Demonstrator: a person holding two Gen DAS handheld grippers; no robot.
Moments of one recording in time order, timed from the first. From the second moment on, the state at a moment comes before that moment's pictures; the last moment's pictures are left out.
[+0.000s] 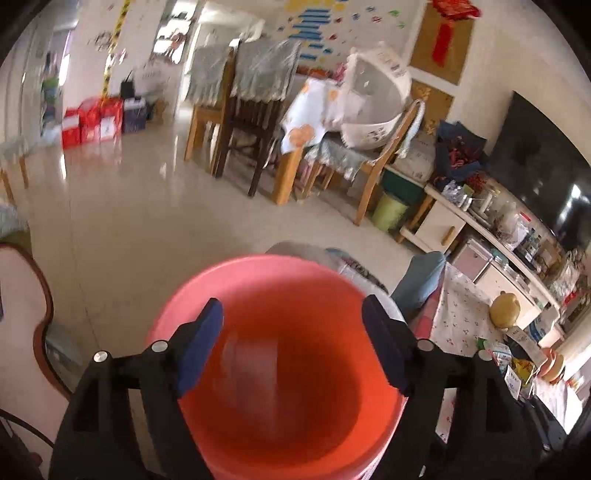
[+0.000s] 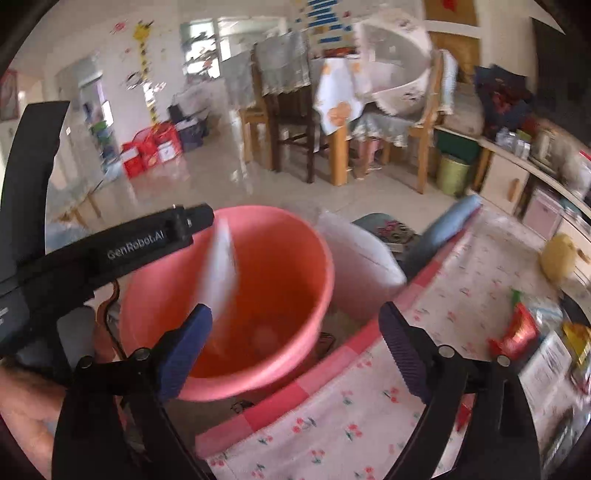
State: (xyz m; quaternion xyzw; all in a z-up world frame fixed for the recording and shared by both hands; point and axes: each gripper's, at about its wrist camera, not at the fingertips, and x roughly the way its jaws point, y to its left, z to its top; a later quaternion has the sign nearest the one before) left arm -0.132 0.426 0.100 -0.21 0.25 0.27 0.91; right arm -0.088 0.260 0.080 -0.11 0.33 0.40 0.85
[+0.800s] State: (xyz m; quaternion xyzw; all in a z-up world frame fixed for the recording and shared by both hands) left arm -0.105 0.272 0.112 -0.02 0.23 0.10 0.97; right arm -0.151 0.088 0.089 -0.06 0.27 0.31 0.91
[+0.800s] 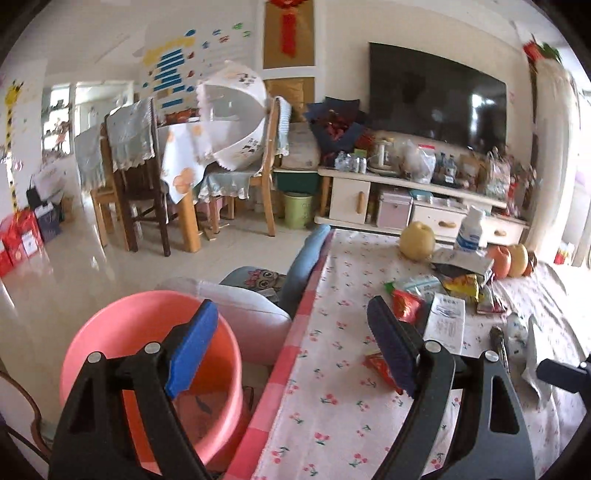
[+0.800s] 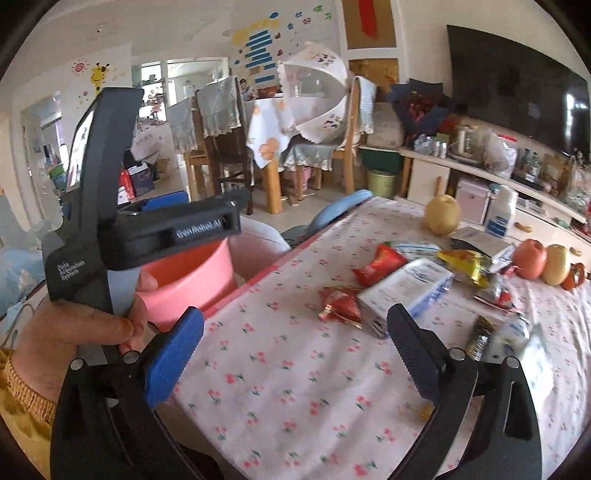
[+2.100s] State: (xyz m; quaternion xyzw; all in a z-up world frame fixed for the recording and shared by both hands) left arm -0.078 0.164 0.094 0.03 0.25 0.03 0.97; right arm -0.149 -0.035 0.067 0.00 0.31 0.23 0.92
